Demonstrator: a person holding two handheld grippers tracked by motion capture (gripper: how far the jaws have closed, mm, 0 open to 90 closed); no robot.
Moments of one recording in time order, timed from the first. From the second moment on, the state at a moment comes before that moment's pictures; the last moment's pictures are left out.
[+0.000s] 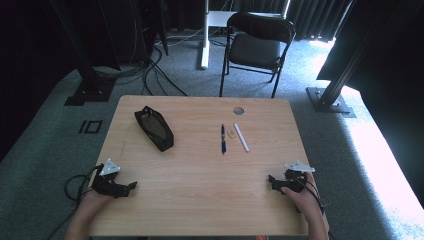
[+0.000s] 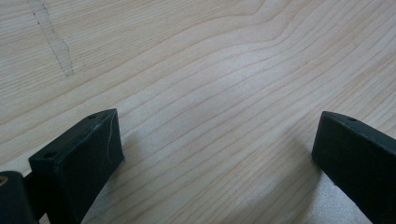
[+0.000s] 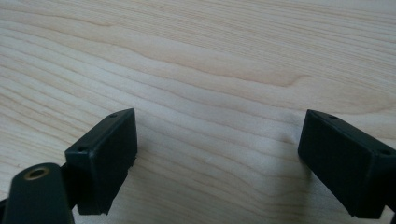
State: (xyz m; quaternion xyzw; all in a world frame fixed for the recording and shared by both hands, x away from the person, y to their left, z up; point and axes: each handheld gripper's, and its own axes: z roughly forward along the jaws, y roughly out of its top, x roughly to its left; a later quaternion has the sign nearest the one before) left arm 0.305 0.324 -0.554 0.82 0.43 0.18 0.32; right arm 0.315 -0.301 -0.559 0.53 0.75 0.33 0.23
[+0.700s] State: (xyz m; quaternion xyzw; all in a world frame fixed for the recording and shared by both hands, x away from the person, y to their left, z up) left arm 0.305 0.324 -0.553 0.82 0.43 0.18 0.32; right arm 0.314 -0.285 -0.559 0.52 0.75 0.33 0.23
